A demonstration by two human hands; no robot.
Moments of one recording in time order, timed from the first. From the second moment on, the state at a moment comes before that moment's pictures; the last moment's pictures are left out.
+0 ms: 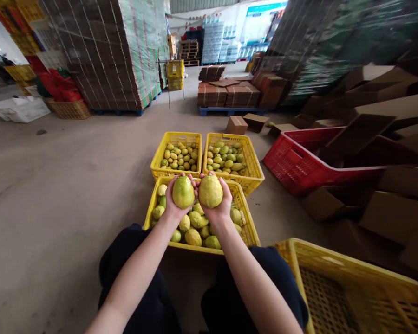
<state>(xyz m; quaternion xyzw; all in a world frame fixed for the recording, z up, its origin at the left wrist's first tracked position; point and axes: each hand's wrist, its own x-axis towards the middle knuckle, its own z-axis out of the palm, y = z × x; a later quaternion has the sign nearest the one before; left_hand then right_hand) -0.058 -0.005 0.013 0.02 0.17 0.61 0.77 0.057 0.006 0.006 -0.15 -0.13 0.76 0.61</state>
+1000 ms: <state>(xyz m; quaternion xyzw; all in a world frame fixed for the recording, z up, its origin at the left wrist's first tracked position) -0.058 -0.007 0.023 0.03 0.18 0.60 0.78 0.058 0.006 -0.002 -0.13 -0.10 0.79 0.59</state>
